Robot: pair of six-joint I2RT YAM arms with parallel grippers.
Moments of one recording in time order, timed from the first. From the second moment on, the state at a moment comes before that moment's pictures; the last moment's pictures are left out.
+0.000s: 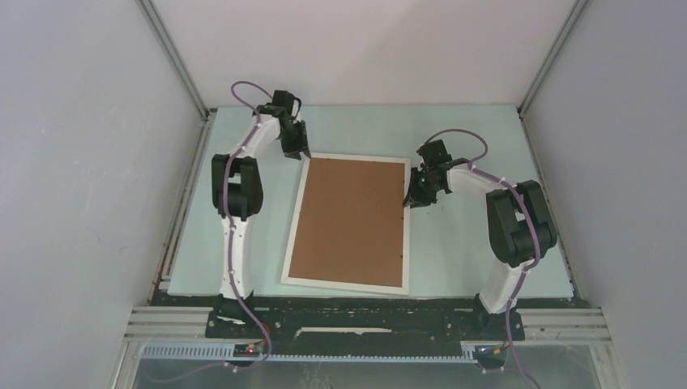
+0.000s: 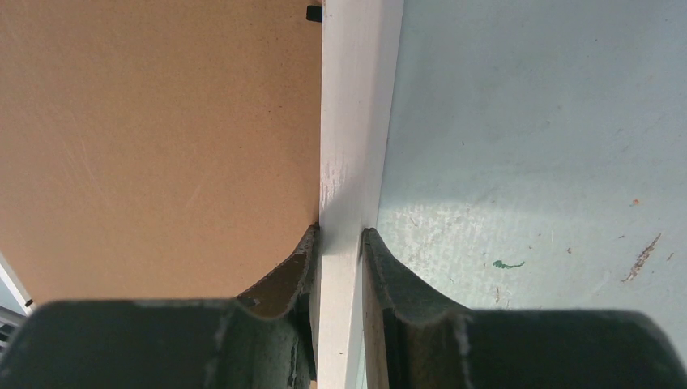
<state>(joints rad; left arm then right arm) -0.16 2.39 2.14 -0.88 0.17 -0.33 0.31 1.81 1.14 -0.44 -0.22 0.44</state>
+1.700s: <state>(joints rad) -0.15 2.28 1.92 -0.76 0.16 -0.32 0.32 1.81 1.14 -0.44 -0.23 0.44</state>
